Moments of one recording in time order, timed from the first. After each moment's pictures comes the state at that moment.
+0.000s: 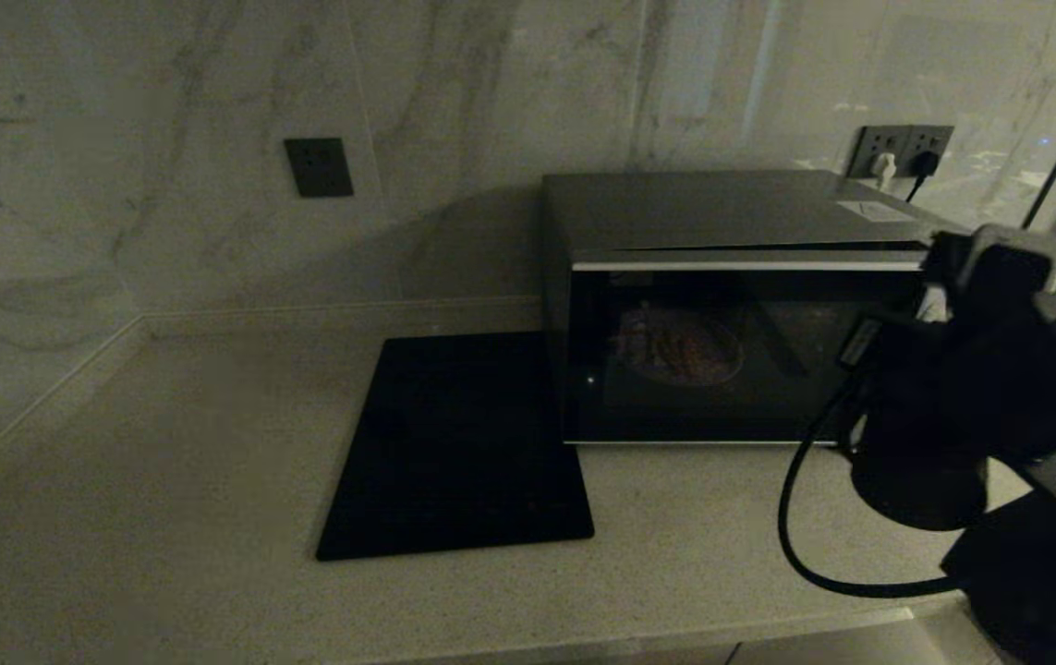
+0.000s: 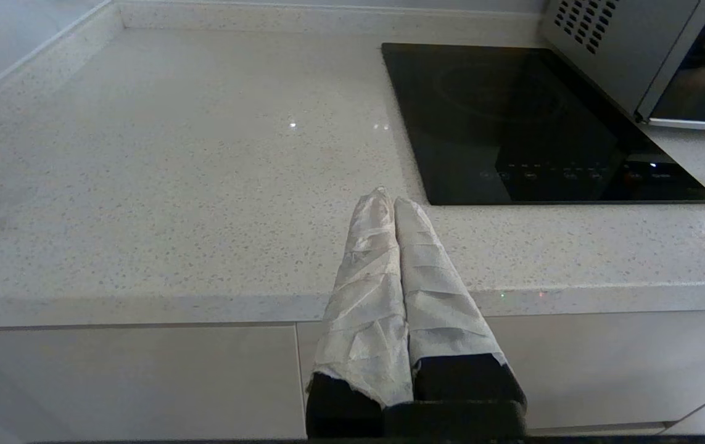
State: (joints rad) left arm 0.00 0.00 0.00 -0.01 0.03 -0.07; right arm 0.56 1.76 -0.67 -1.50 -1.22 -0.26
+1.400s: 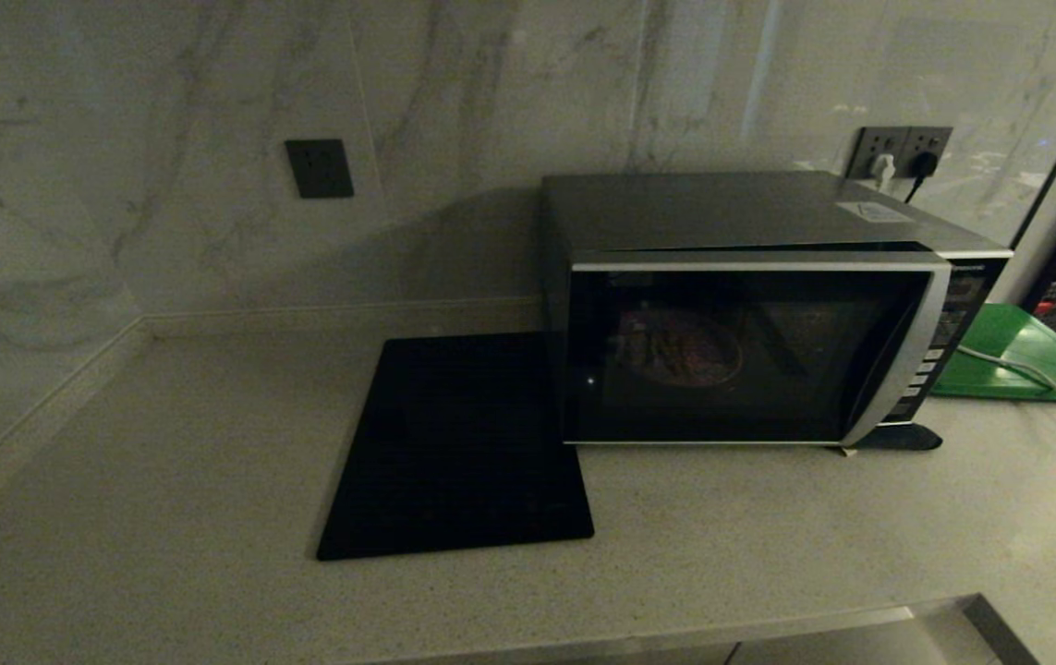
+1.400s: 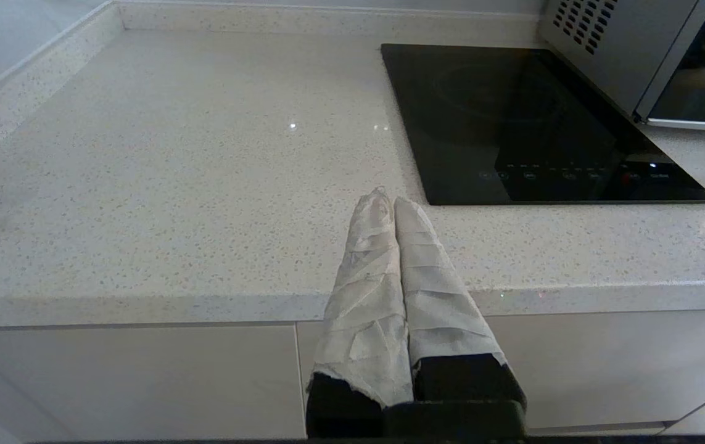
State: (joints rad) left arm 0.00 0.00 0.00 -0.01 0.03 -0.07; right arm 0.54 1.07 -0.82 -0.37 -0.85 -0.43
